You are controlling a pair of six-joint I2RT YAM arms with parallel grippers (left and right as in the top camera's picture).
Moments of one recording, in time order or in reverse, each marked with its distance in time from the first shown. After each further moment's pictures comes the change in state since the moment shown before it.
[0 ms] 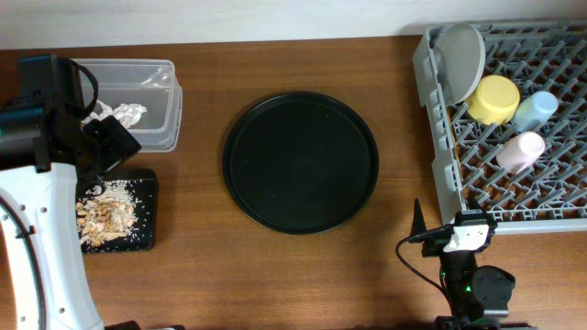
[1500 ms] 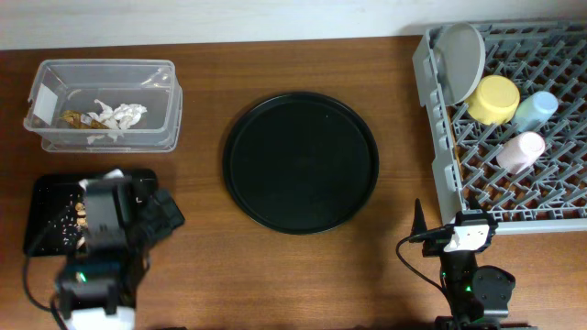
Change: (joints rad) left arm -0.097 -0.668 -1.014 0.698 0.024 0.201; right arm -0.001 -0.001 0.000 0.000 0.007 0.001
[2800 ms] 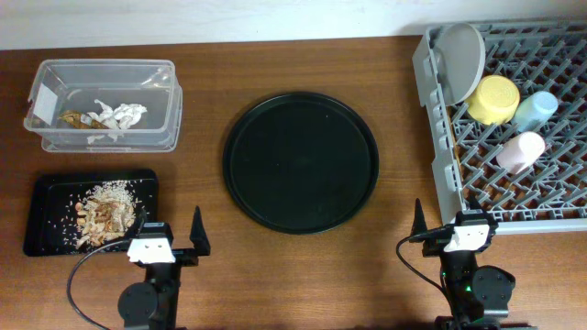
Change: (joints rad) left arm -0.011 -0.861 -0.866 0.842 0.225 0.330; right arm -0.001 0.000 0.000 0.000 0.000 0.000
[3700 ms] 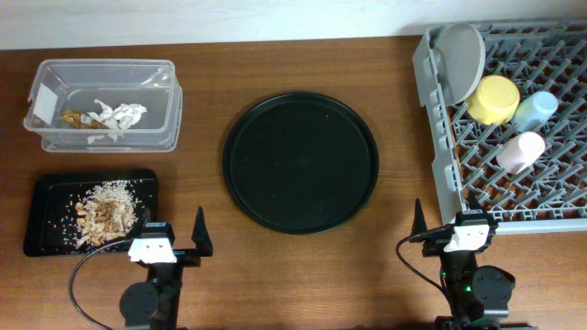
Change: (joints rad) left arm -0.021 0.000 0.000 -0.006 -0.009 -0.038; right arm 0.000 0.000 0.000 0.000 0.000 0.000
